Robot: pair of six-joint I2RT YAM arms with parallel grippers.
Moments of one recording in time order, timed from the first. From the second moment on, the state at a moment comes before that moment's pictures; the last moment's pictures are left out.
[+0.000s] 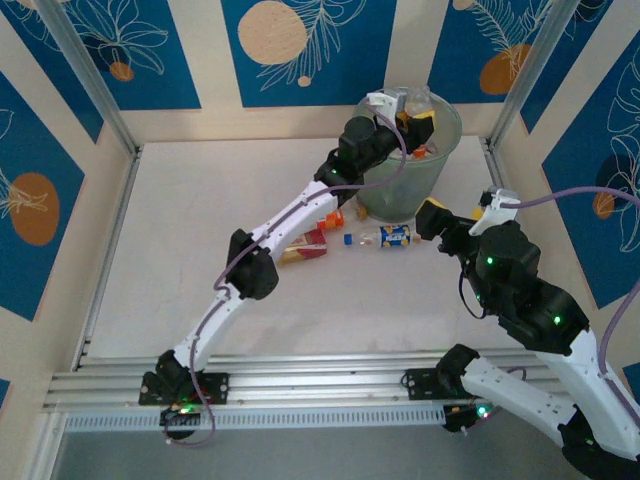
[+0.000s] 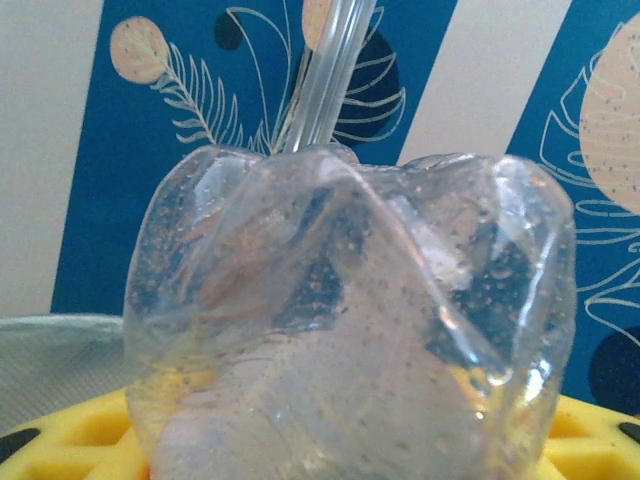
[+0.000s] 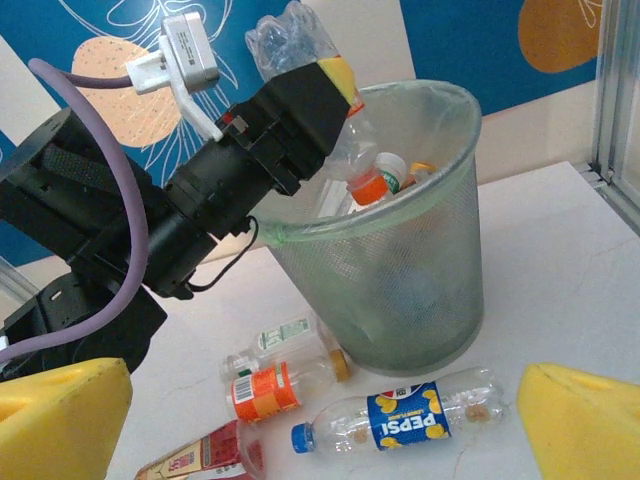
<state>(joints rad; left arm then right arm) -0.80 2.60 2.70 0.17 0.11 -0.36 0.71 0.67 1.16 -0.77 0.61 0.52</state>
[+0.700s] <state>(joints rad) -0.81 2.67 2.71 0.17 0.11 -0.38 0.71 0.67 1.16 -0.77 0.60 0.52</state>
